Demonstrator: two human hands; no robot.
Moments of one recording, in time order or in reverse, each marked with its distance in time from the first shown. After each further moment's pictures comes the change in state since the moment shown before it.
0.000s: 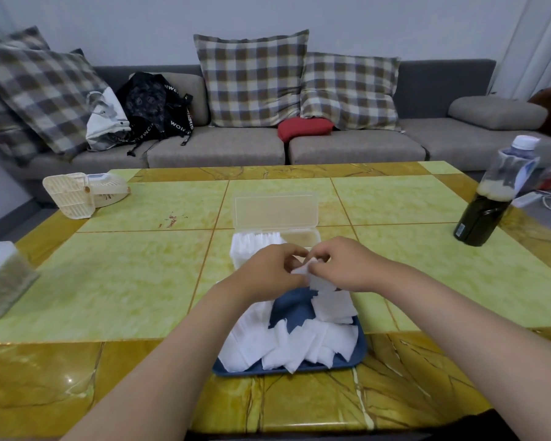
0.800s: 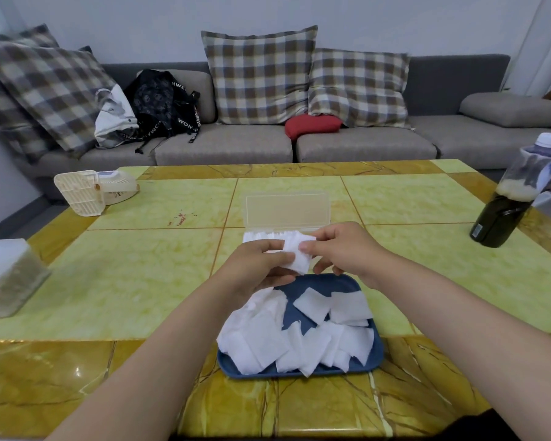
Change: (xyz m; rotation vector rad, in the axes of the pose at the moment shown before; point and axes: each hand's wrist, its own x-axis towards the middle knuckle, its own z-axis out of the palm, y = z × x) left_hand -0.018 -0.010 -0.028 -0.815 0.072 -0.324; right_hand 0.018 -0.023 0.007 0.577 0.135 0.187
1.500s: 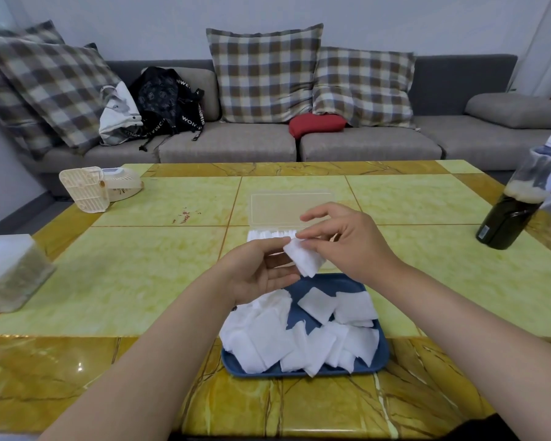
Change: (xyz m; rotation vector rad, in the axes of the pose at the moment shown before) left_hand -0.008 0.012 -0.003 -0.308 -0.084 -0.193; right_hand -0.004 0.004 0.002 -0.189 0.130 -0.605
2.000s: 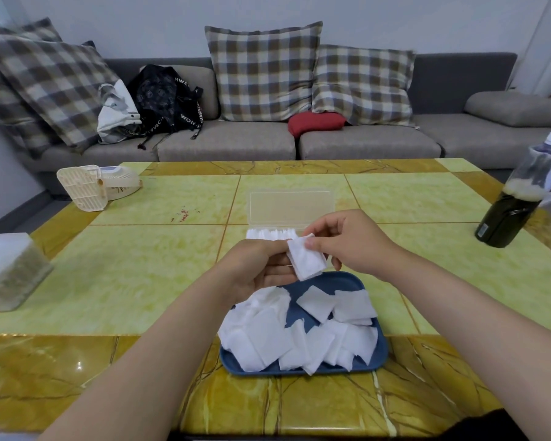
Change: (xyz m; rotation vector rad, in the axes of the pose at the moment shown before) left_hand 0.001 -0.003 0.003 0.216 0.058 0.106; right_hand 0.007 -0.004 -0.010 0.155 -0.137 0.320
